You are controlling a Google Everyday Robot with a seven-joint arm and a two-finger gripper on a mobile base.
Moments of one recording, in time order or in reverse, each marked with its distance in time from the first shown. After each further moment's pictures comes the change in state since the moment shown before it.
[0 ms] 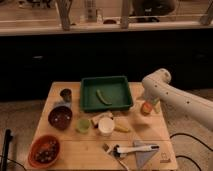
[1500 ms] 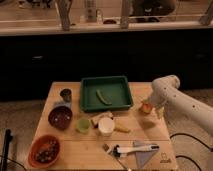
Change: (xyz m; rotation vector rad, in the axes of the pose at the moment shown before) arm 0.010 0.023 0.050 0.032 -0.113 0.104
